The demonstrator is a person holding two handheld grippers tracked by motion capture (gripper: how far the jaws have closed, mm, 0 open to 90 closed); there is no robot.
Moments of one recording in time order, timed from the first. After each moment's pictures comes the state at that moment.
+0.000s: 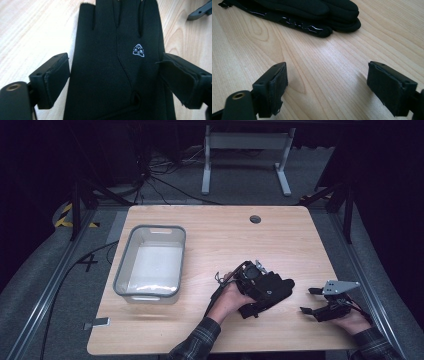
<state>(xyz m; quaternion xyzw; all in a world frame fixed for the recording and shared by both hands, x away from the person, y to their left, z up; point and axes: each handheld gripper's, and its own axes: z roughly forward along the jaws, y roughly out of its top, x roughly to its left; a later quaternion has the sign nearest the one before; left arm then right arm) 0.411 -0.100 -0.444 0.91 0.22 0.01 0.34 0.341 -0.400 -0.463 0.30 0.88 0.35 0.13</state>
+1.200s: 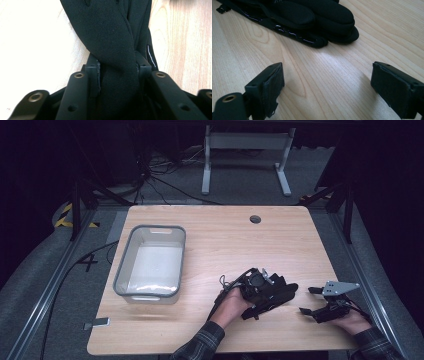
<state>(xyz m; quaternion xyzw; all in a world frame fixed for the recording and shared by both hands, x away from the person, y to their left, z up) 0.396 -0.107 -0.446 0.94 0.16 0.00 0.31 0.341 -0.399 -0.467 0.29 0.87 0.37 0.14</state>
